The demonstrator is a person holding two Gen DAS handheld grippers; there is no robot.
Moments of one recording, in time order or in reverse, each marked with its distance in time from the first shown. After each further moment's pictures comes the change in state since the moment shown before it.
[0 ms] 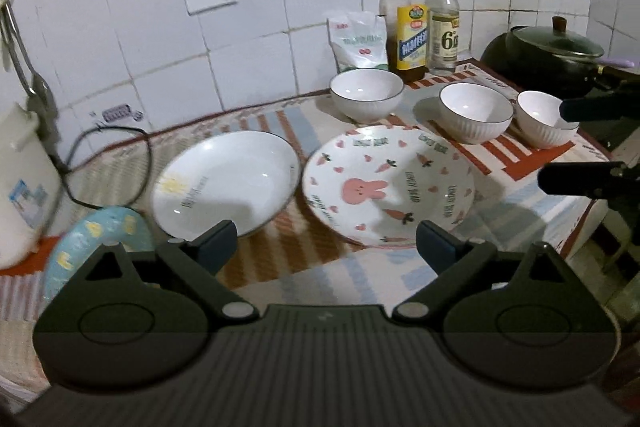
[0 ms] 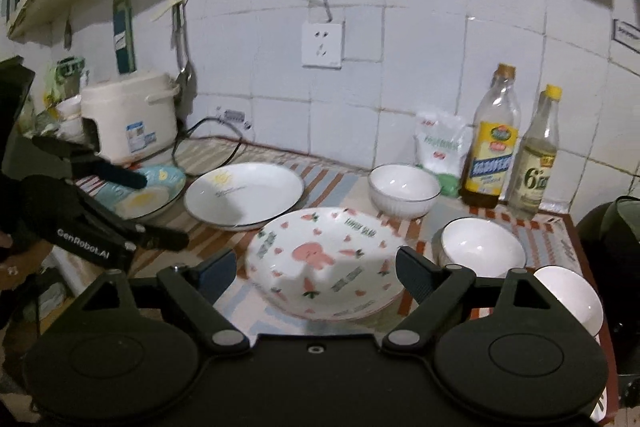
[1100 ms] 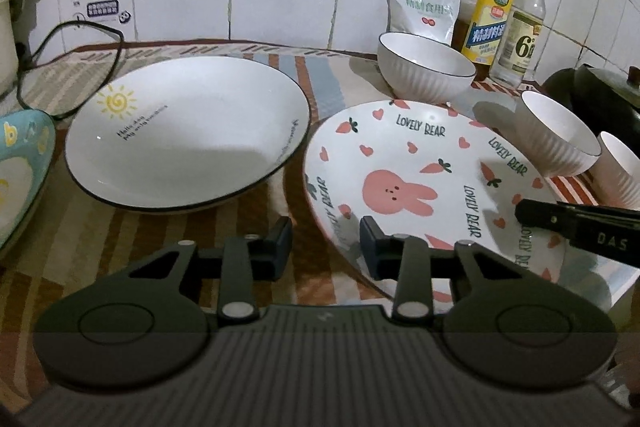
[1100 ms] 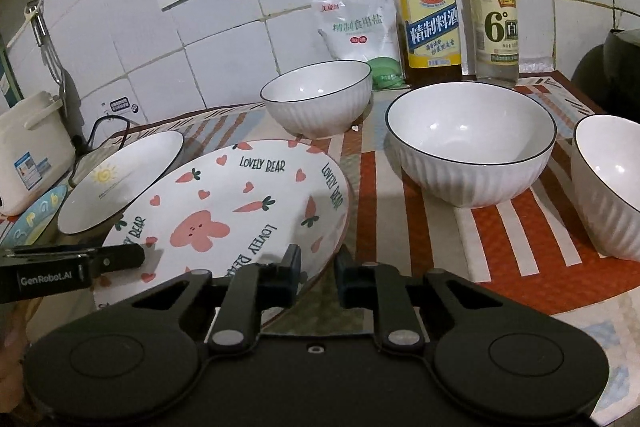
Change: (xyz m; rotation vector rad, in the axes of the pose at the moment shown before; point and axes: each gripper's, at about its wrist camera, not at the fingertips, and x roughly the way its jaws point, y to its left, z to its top) left arm 0.141 0.013 -0.026 -0.292 0.021 0.001; right arm 0.145 -0.069 -0.060 0.353 0.134 -0.075
